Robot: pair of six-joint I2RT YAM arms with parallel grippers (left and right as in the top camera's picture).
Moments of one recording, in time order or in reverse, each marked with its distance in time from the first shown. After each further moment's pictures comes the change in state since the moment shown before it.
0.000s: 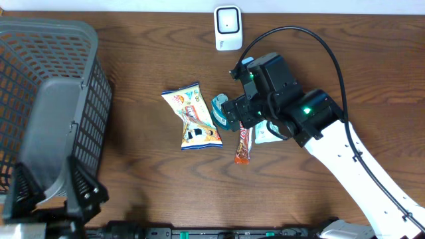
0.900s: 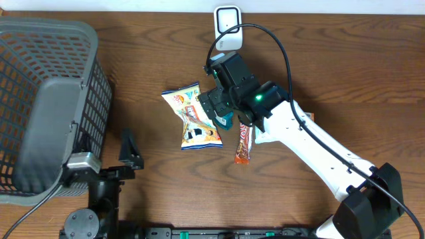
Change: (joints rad) left arm 0.000 0.004 -0.364 -0.008 0.152 -0.008; right arm 0.068 0.251 0.000 0.262 0.129 -0.003
